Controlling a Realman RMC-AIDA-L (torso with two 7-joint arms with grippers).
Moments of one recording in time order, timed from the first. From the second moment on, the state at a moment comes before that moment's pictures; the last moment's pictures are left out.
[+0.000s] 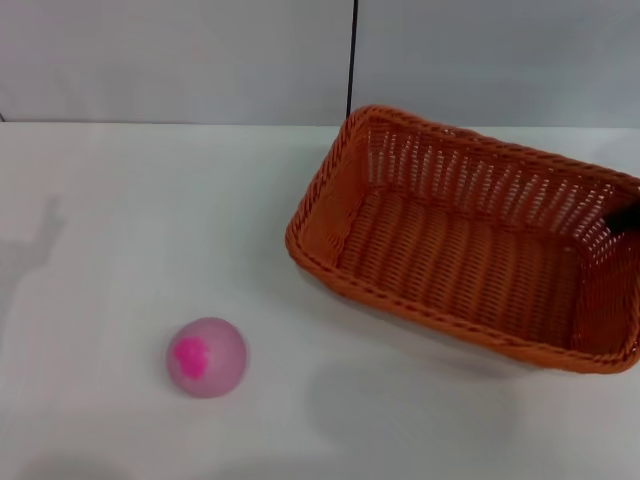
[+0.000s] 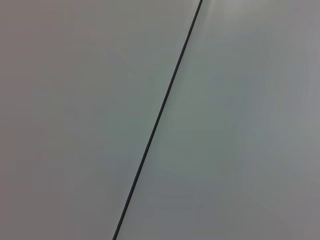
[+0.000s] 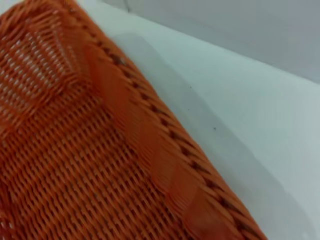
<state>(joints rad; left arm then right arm) -0.20 -2.07 -1.22 -0.08 -0.50 -1.74 2.55 0.78 1.89 -0.74 -0.78 -2.66 -1.53 2.16</state>
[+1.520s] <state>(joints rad) -0.17 -2.07 -1.17 -0.09 -0.50 -1.76 2.55 0.89 1.83 -0.75 -0.58 -2.37 -1.41 1.89</state>
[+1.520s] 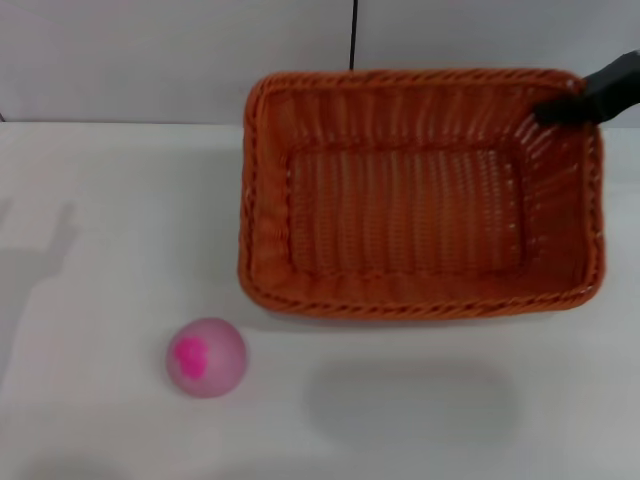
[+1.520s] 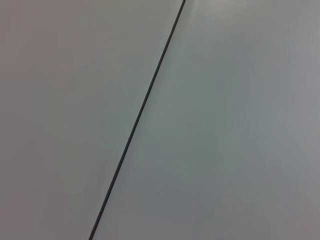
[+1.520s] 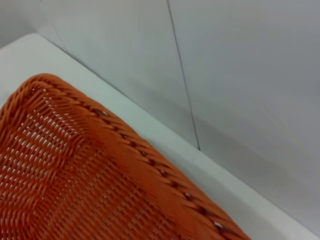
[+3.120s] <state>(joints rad) -0.15 -1.99 -0.95 0.01 -0.50 -1.88 2.40 0.37 2.04 -0.73 -0.84 -1.38 -1.40 1.52</state>
